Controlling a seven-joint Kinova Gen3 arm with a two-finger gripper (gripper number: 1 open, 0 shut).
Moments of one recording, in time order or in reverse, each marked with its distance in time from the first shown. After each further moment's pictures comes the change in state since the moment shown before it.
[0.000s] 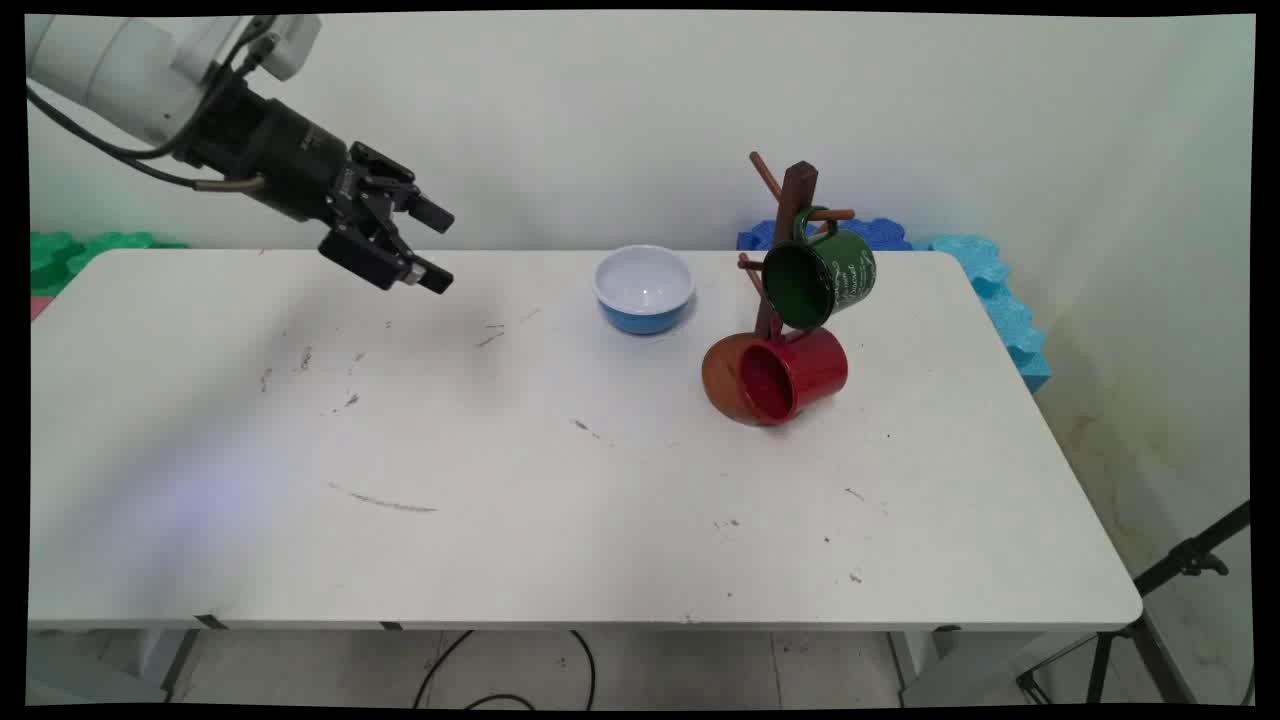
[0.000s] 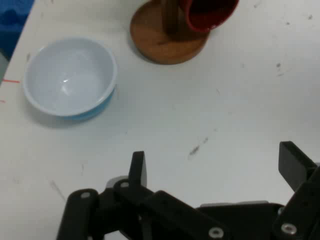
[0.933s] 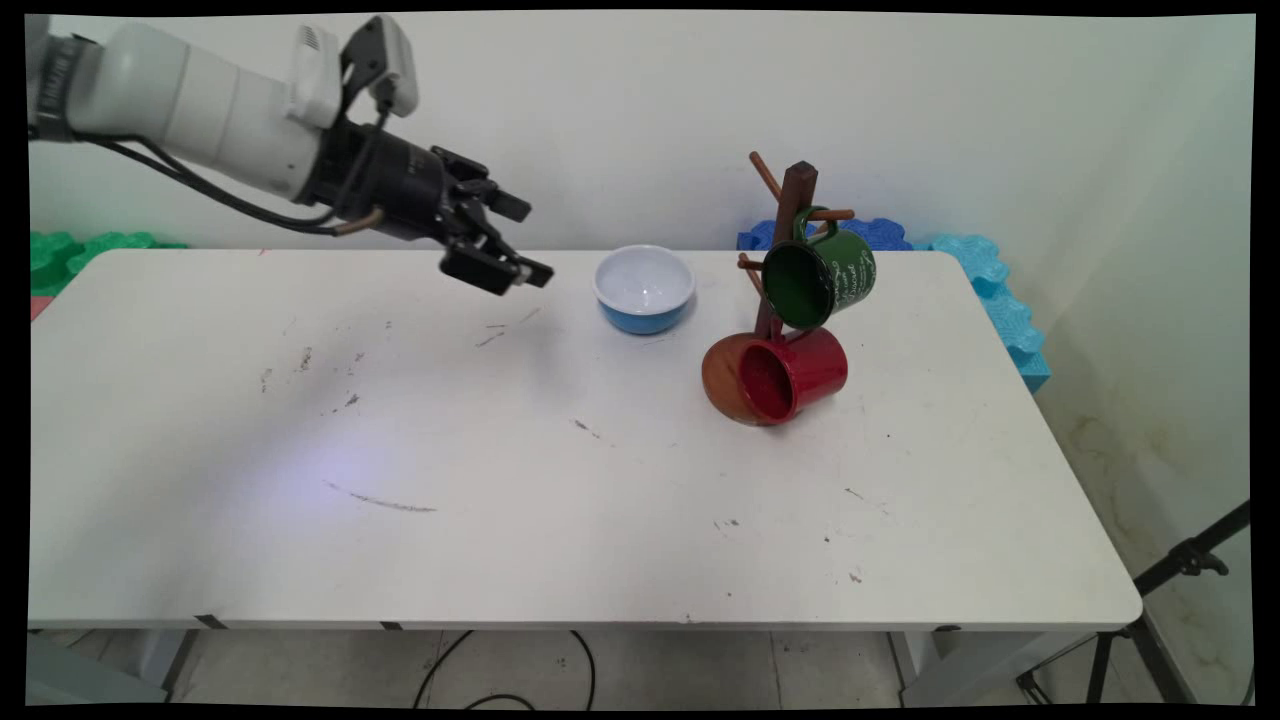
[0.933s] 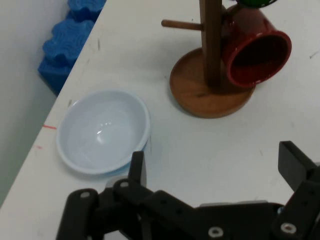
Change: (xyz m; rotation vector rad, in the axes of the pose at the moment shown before) arm 0.032 0.043 0.067 0.186 0.081 0.001
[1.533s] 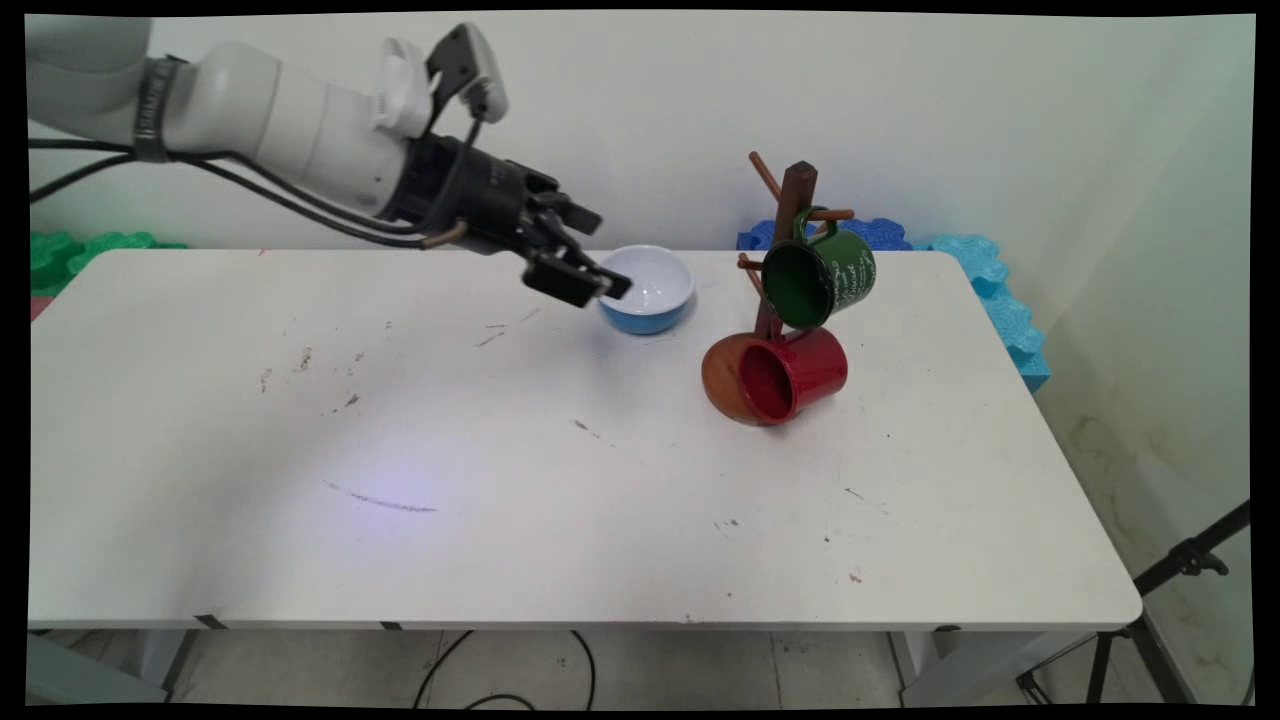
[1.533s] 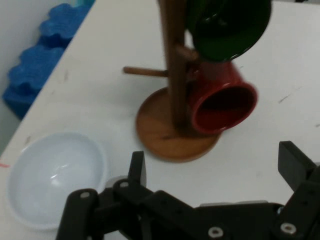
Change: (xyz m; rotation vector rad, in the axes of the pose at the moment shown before) arm 0.038 0.033 0.040 -0.040 0.037 -0.047
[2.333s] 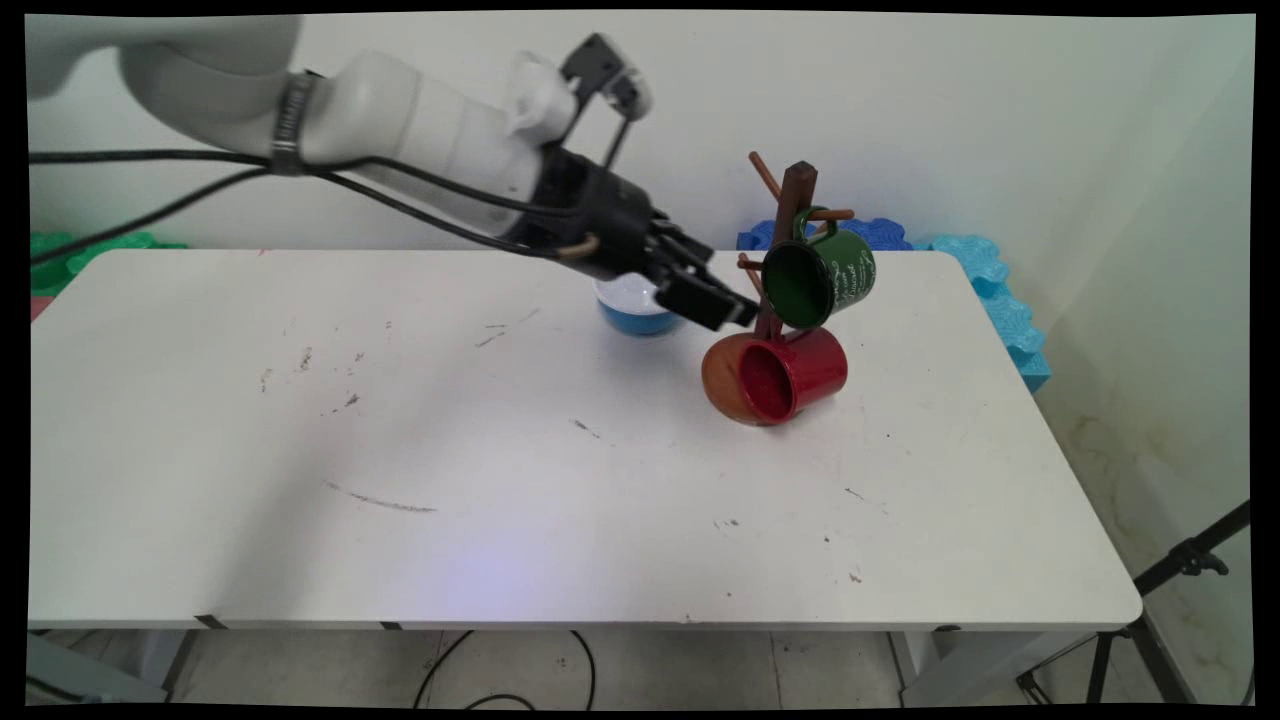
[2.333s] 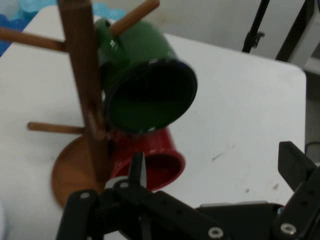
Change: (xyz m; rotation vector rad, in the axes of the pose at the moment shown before) arm 0.055 0.049 0.058 -0.099 0.022 -0.139
